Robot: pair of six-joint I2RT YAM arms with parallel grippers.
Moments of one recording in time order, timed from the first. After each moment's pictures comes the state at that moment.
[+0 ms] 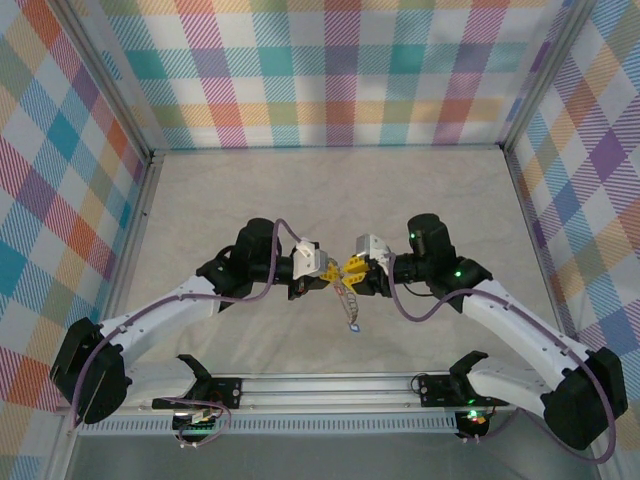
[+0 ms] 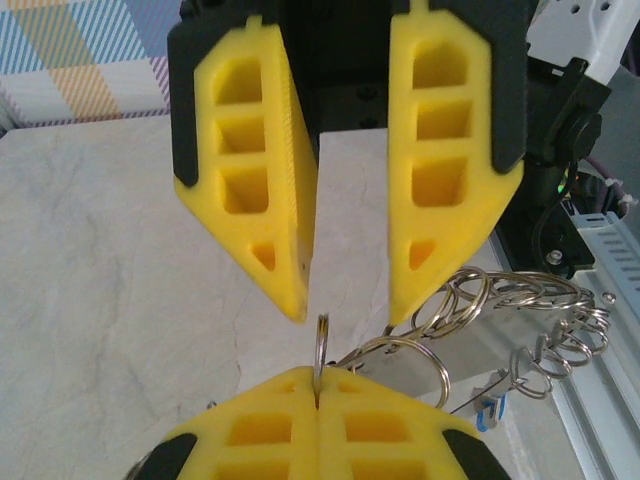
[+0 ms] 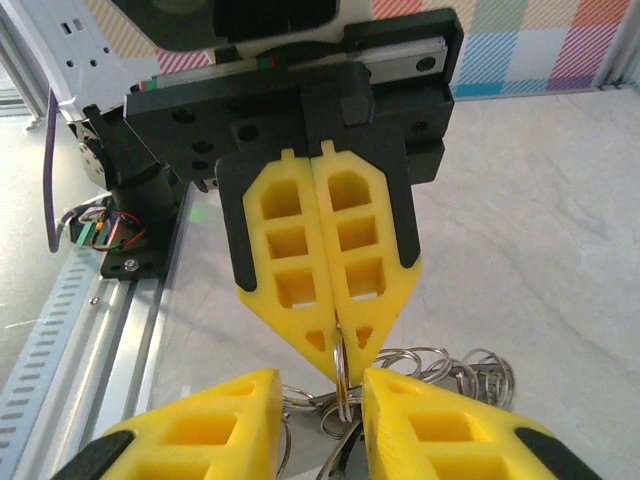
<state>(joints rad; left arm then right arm) -0.70 1.21 0.79 -0.03 0.74 0.46 0.59 1.06 0.77 -0.26 -0.86 -0.42</state>
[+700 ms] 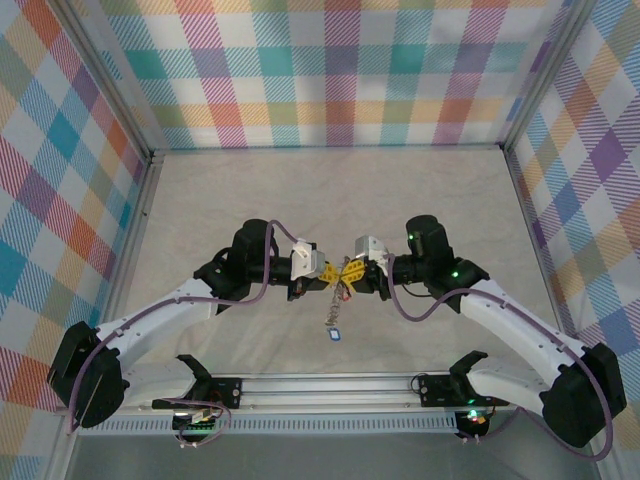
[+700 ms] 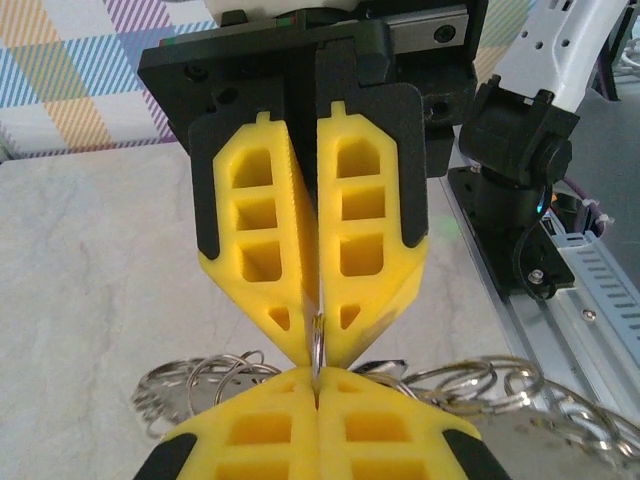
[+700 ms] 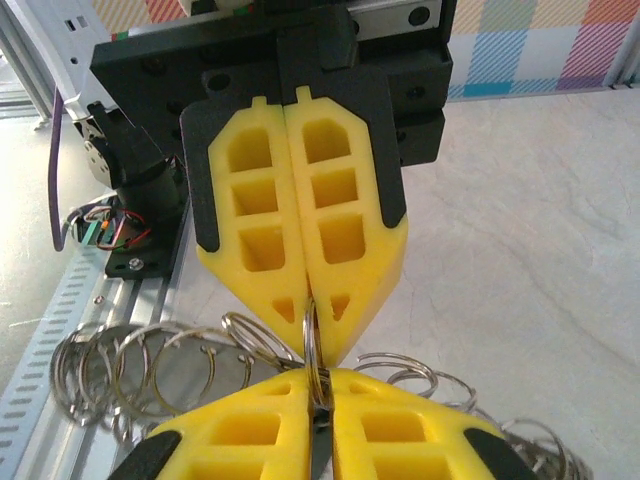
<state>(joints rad) -0.70 1.18 0.77 0.01 0.78 0.44 0.58 1.06 0.75 -0.22 -0.87 -0.42</state>
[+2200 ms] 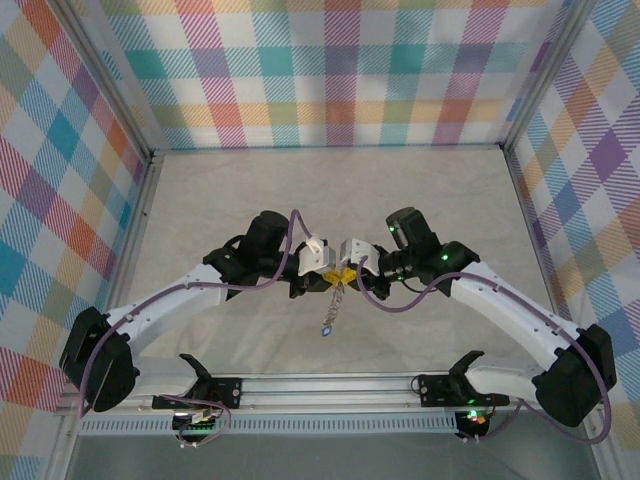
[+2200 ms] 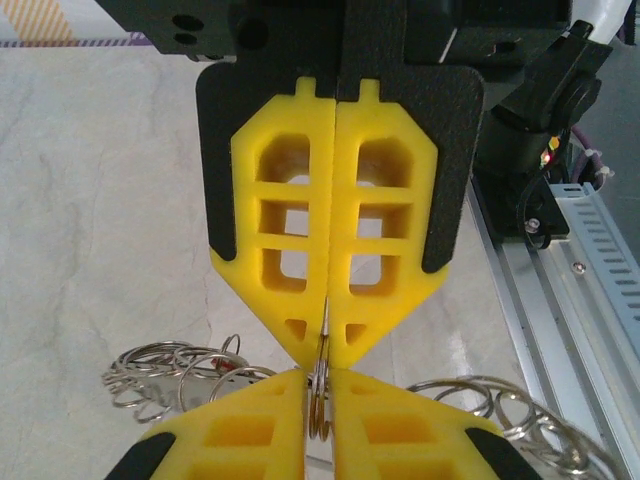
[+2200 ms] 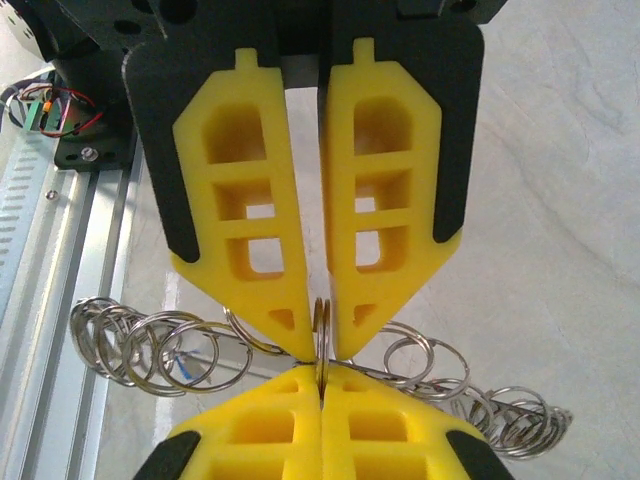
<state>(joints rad) -0.71 1.28 0.92 -0.27 0.72 0.50 0.66 1.17 0.95 -0.59 -0.64 -0.61</state>
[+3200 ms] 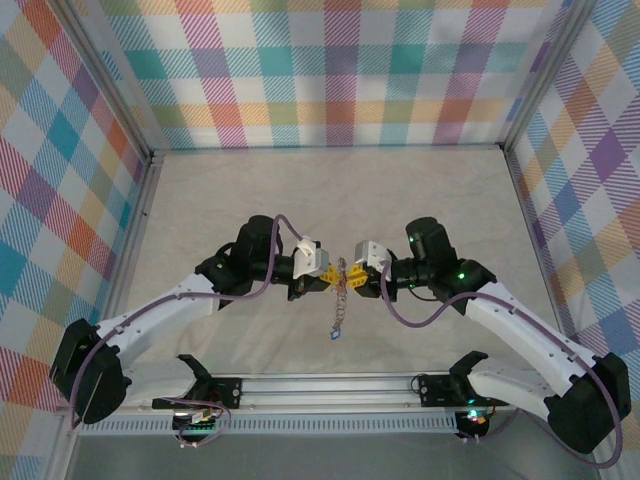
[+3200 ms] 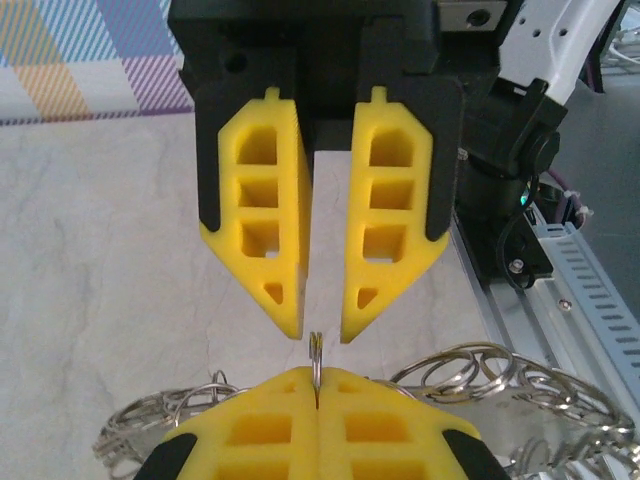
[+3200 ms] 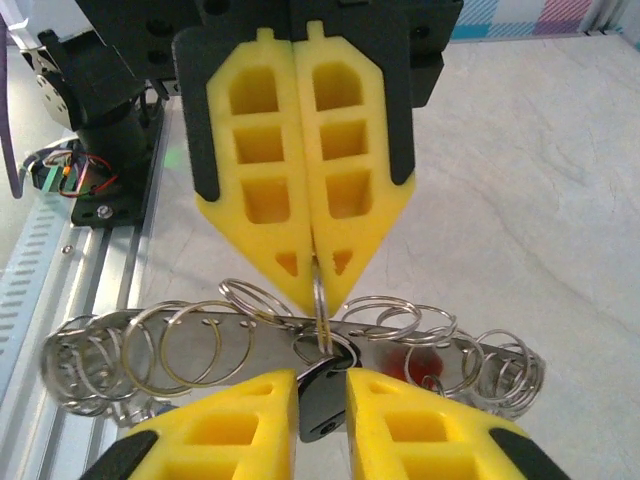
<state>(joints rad) -0.71 1.20 0.83 -0.11 0.78 0.44 0.61 1.02 0.79 -0.40 -0.74 -0.50</state>
